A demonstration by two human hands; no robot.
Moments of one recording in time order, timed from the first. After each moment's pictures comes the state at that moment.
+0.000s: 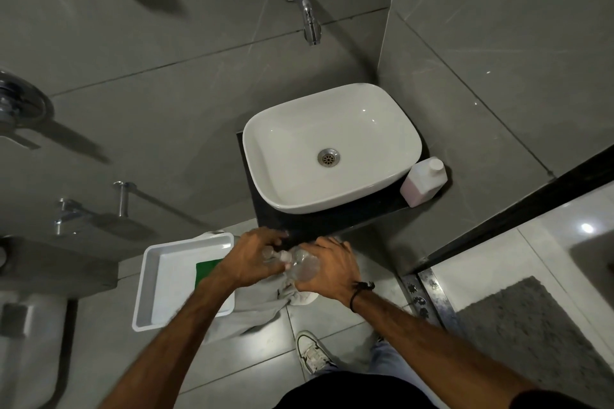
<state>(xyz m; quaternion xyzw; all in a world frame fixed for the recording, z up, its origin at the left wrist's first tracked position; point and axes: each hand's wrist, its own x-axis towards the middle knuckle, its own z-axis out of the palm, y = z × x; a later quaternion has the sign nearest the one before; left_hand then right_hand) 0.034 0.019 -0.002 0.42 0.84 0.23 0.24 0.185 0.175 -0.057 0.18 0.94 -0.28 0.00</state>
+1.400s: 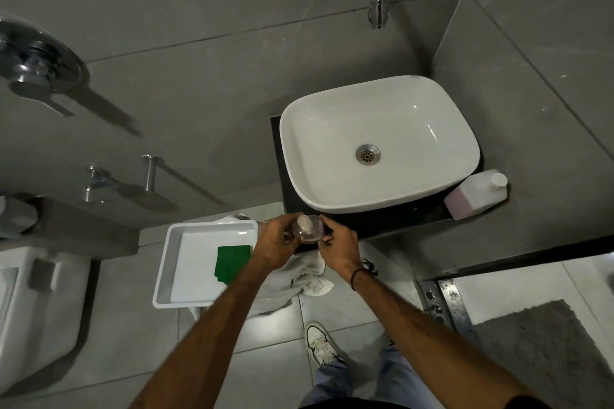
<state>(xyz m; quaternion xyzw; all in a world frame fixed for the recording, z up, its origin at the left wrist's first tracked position) 0.000 0.024 -0.066 0.22 0.87 0.36 0.25 0.099 0.160 -0.094 0.33 0.80 -0.50 -0.03</state>
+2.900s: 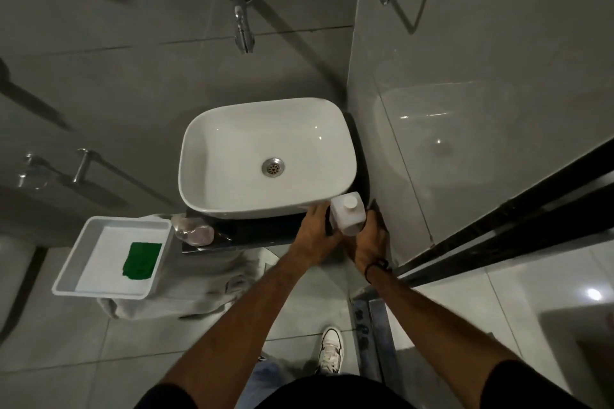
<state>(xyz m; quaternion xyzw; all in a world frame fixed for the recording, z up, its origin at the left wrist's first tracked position) 0.181 0.349 -0.030 0.25 0.85 0.42 0.21 0.249 0.462 -0.073 0.45 0.77 -0.45 -0.07</state>
